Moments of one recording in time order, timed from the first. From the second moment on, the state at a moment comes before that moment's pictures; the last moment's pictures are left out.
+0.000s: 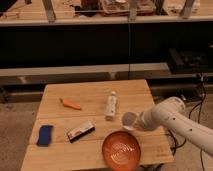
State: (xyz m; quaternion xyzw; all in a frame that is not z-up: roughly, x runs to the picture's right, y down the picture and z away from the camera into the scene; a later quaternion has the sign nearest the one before) arm 0.173 0.191 0.741 -0.13 -0.21 -0.44 0.86
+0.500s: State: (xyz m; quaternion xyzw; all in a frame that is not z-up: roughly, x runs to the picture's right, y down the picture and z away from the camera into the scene) arm 0.177 0.163 0.727 -0.11 -0.22 -0.44 0.86
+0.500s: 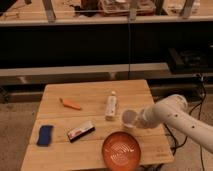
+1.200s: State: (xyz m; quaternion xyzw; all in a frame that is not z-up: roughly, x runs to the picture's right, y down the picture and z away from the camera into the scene) arm 0.191 0.078 0.618 -0.08 -0.22 -0.46 0.86
